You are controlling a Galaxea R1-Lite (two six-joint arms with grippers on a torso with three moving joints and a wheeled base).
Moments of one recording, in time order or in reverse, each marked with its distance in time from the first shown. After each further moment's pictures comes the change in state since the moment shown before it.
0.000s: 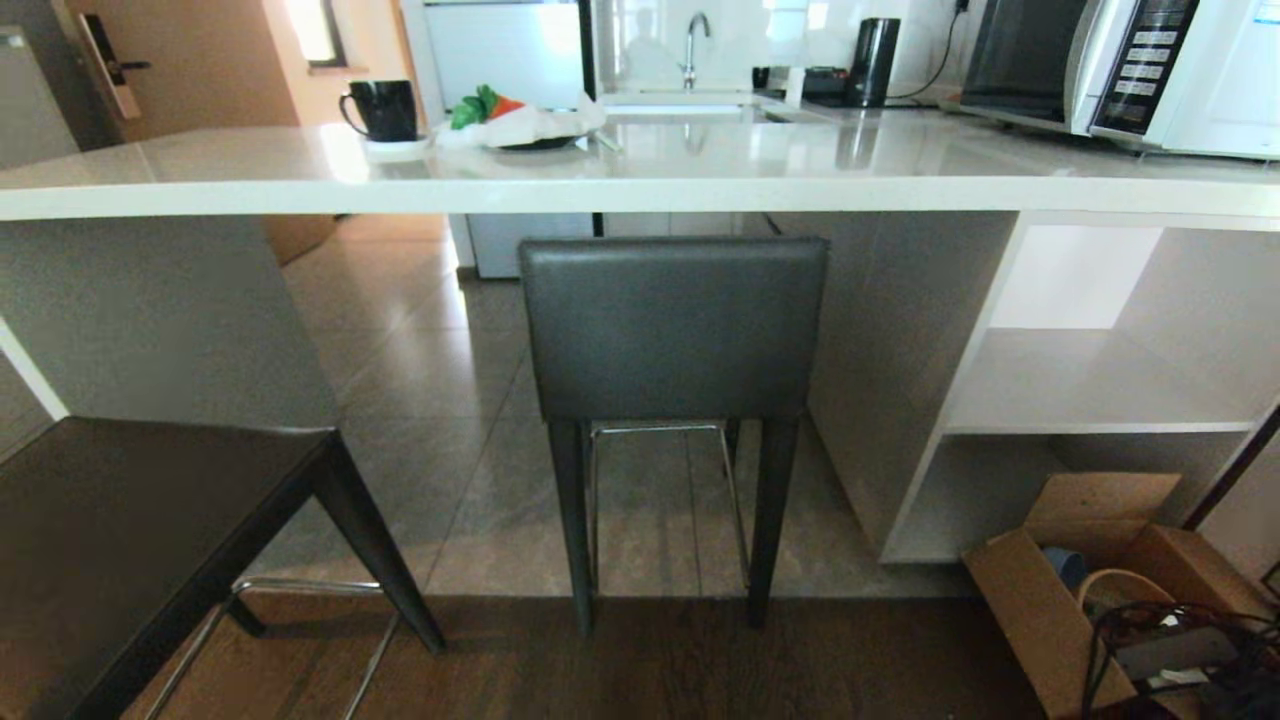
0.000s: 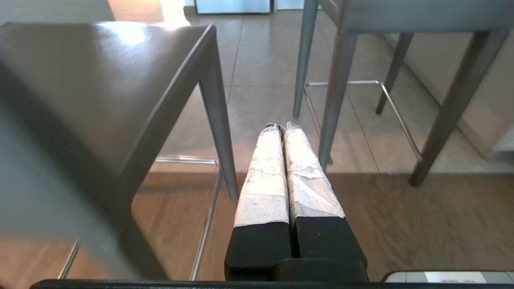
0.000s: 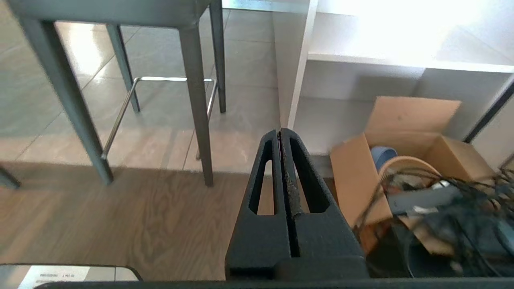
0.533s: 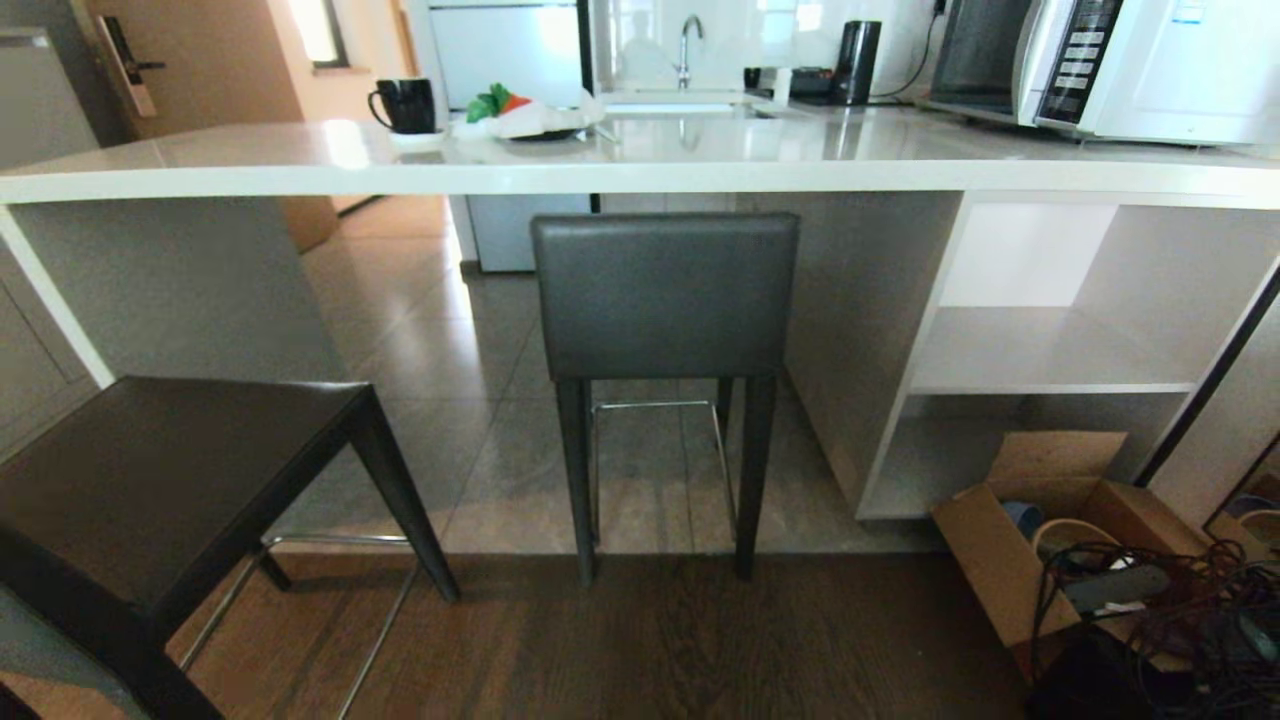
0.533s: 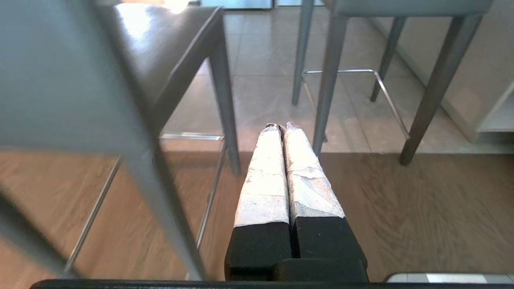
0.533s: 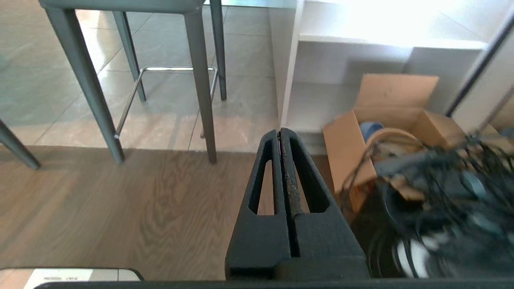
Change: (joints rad) left arm 0.000 0.000 0.000 0.000 0.007 -0.003; right arm 0.000 0.000 0.000 0.000 -0.008 0.019
